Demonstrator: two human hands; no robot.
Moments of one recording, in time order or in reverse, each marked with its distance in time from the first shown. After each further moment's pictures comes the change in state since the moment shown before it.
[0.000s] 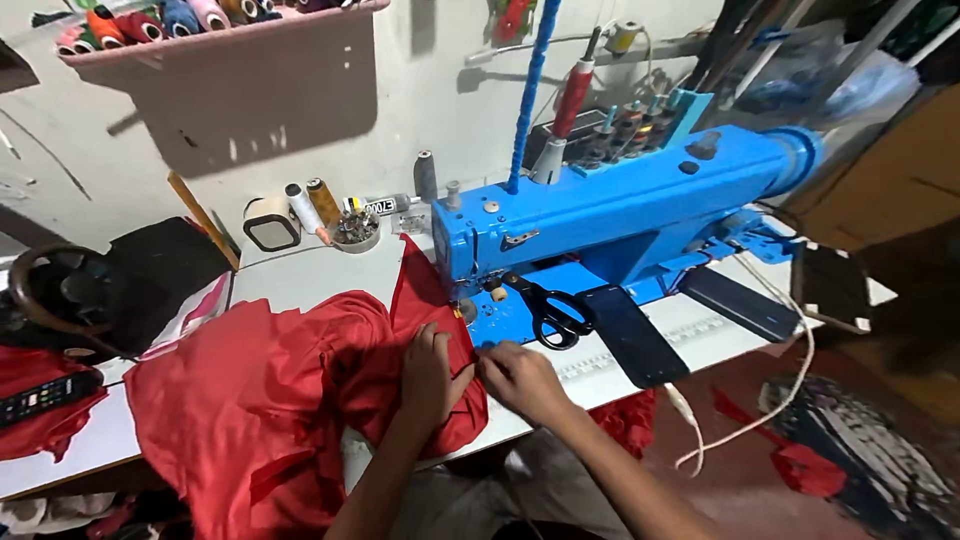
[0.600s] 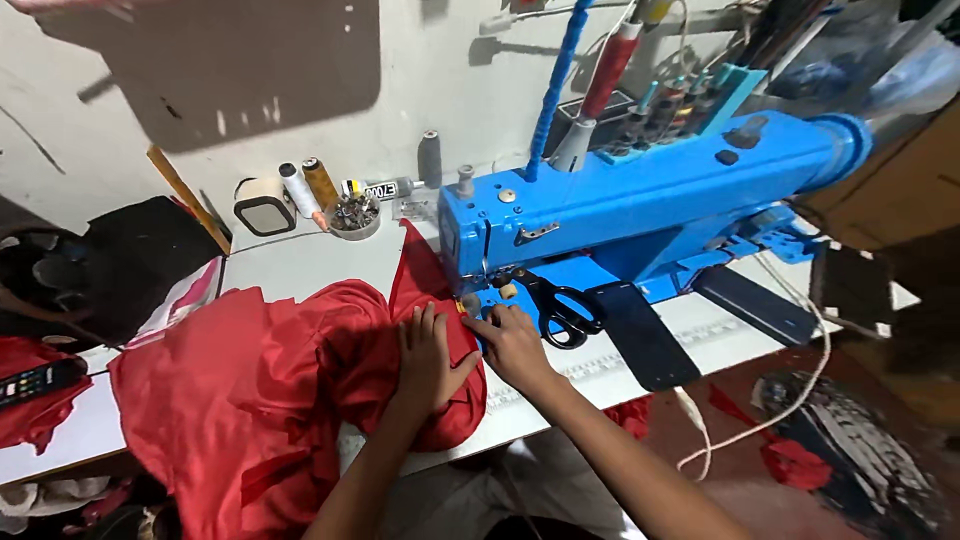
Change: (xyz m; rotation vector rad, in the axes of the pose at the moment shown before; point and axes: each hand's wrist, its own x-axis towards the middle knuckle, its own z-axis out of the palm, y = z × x) left_hand 0.015 -0.007 0.003 0.070 -0.055 -0.047; right_hand 0.040 0.033 0.029 -0.241 0.115 -0.107
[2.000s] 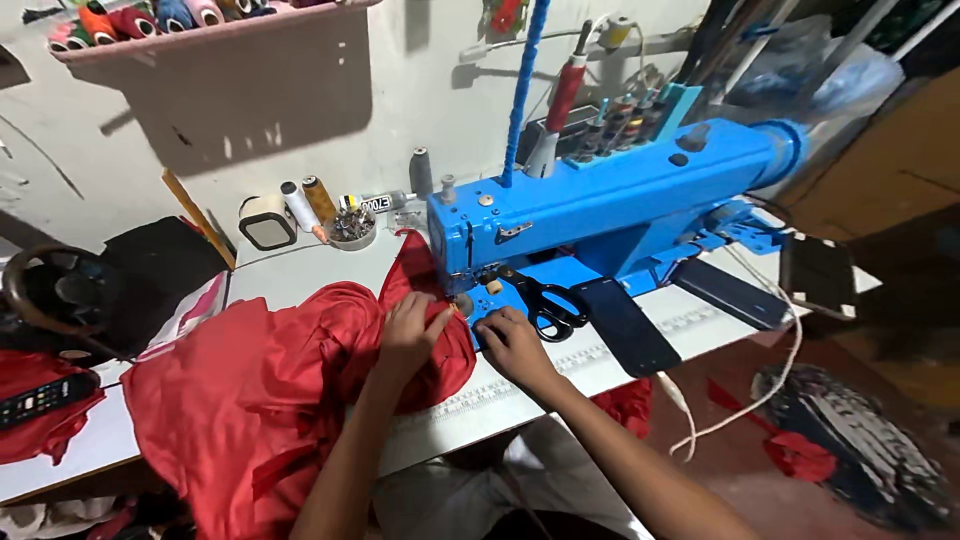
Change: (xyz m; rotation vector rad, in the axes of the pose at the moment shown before) left_hand 0.026 -0.015 -0.041 -0.114 0.080 0.106; right_hand -0.012 -0.001 -0.022 0.379 -0.036 0.256
